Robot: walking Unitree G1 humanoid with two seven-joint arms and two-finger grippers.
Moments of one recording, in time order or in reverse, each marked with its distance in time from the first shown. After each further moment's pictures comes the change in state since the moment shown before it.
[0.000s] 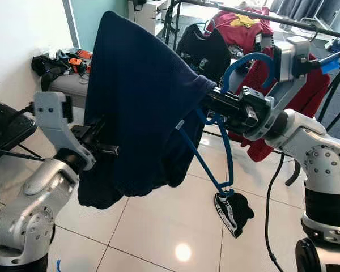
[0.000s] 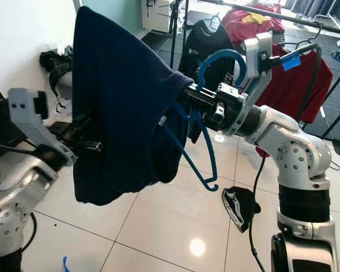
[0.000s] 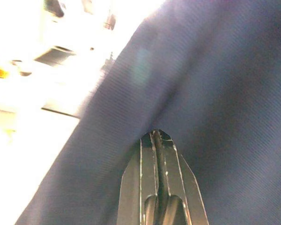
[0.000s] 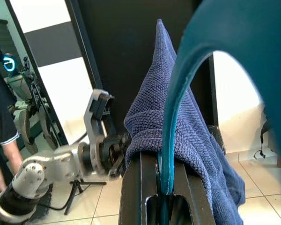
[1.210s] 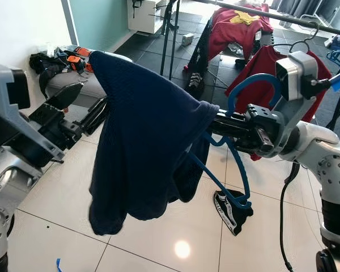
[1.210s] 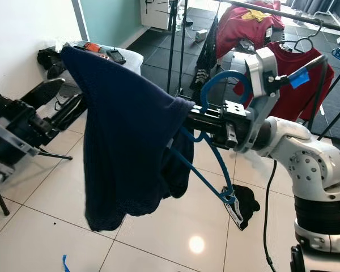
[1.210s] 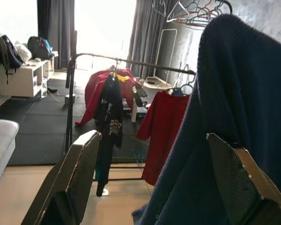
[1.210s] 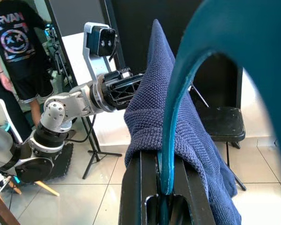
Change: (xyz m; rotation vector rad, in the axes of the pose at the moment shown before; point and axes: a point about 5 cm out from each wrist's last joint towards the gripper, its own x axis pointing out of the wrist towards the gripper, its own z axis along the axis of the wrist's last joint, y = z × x) left arm -0.022 -0.005 0.049 0.115 -0.111 -0.324; right arm -0.015 0.014 -0.006 -0.013 0.107 0.121
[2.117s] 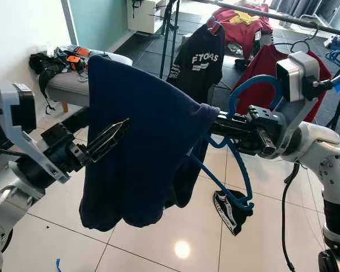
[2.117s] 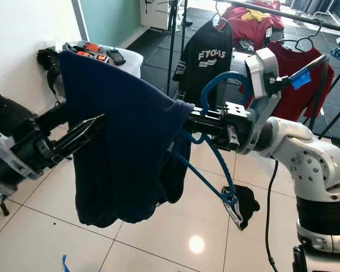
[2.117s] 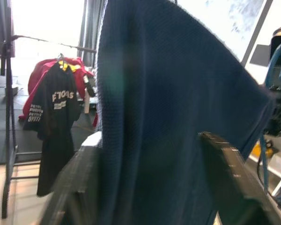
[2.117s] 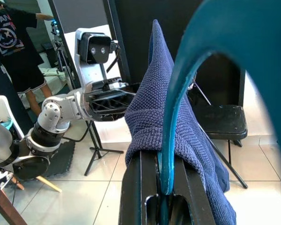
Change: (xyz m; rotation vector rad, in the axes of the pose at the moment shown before) left arm -0.011 -0.022 -0.011 -0.094 0.051 -0.198; right arm -0.002 0.001 0.000 -0.003 0.012 0.012
